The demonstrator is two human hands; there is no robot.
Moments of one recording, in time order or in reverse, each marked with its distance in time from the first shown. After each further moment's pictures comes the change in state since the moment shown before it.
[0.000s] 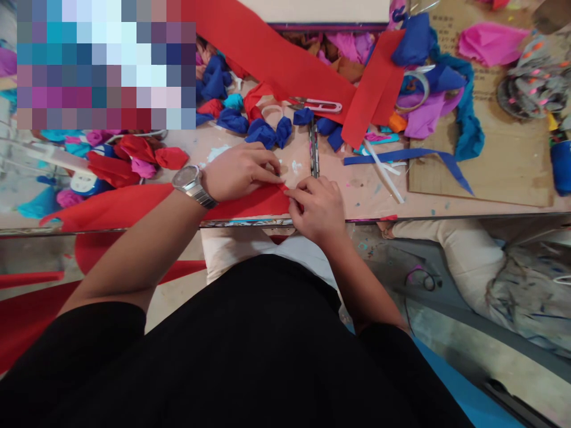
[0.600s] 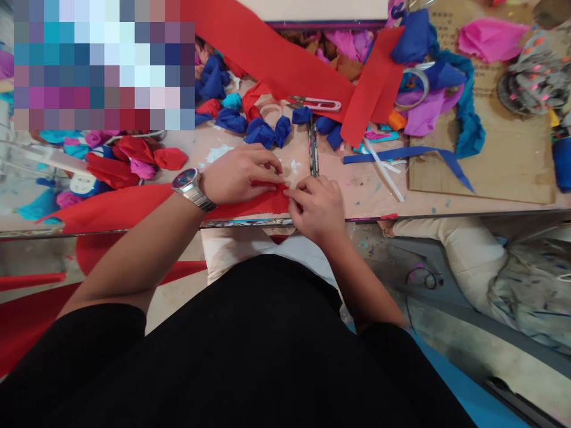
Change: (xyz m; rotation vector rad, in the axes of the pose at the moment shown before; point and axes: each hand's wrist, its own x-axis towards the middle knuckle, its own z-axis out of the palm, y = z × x) left_hand -0.003 0.010 -0.002 -0.038 0.064 0.036; right_hand -0.001 0.001 0.002 -0.031 0.015 -0.007
